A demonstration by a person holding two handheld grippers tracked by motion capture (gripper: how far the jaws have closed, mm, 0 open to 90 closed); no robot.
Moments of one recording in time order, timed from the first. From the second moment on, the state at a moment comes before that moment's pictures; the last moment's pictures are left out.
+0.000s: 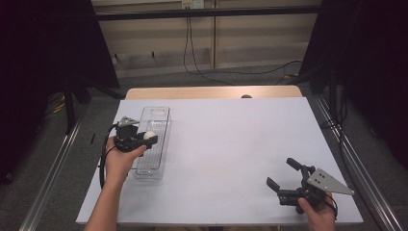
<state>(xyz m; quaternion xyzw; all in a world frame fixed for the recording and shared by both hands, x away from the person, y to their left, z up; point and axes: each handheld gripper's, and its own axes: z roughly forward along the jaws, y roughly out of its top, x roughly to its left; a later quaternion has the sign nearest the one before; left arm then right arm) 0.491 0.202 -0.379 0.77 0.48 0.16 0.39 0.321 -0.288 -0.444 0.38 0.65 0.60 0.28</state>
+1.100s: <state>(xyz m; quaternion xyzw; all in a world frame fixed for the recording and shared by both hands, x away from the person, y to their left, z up) 0.482 0.209 -0.379 0.75 0.49 0.19 0.41 0.319 -0.287 -0.443 0.38 0.65 0.60 0.28</state>
